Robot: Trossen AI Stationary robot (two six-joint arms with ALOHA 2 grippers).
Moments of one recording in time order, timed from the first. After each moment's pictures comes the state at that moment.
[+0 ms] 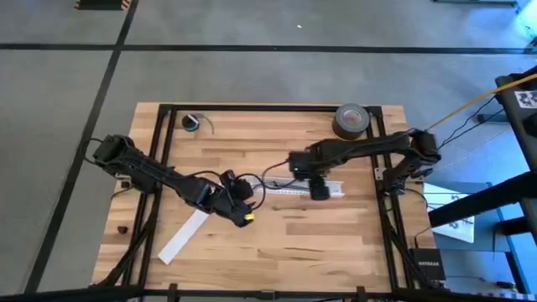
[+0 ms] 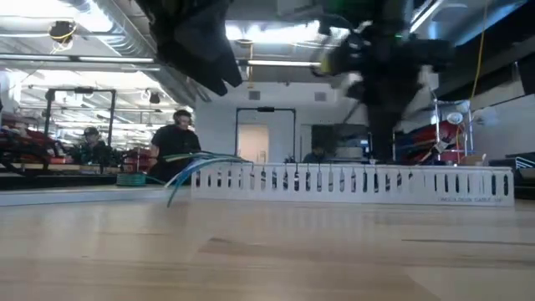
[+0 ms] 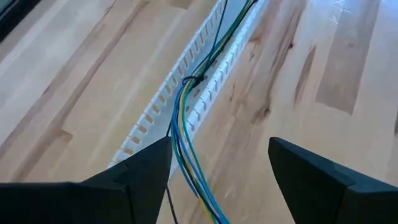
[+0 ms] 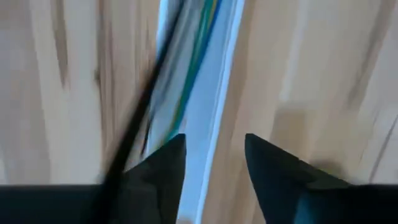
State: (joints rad) left arm -0.38 1.61 1.17 -0.56 -0.60 -0.62; right arm -0.02 1.62 1.19 -1.11 0.01 -0.06
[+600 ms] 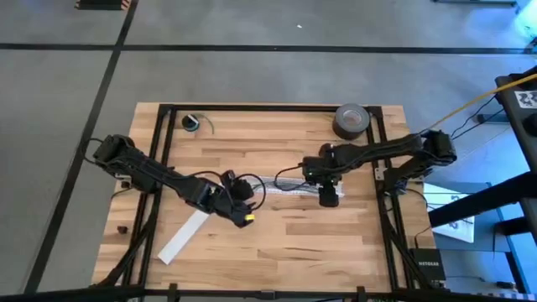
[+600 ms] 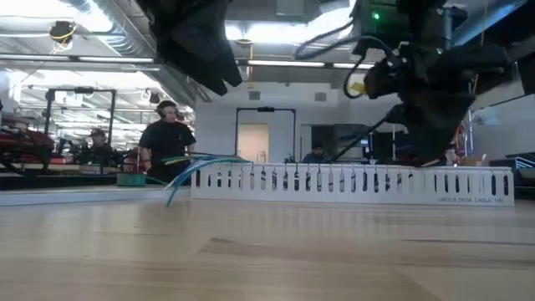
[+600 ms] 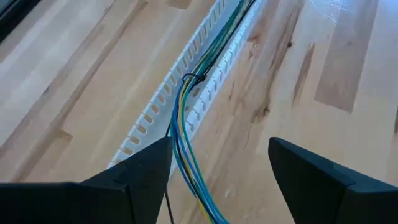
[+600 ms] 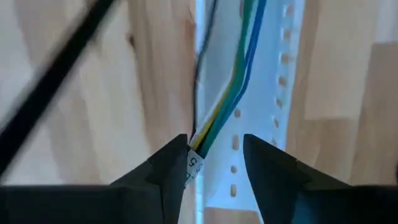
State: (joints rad) left arm -0.38 1.61 1.17 -0.56 -0.60 -0.61; right arm -0.01 1.51 0.93 -0.91 -0.09 0.06
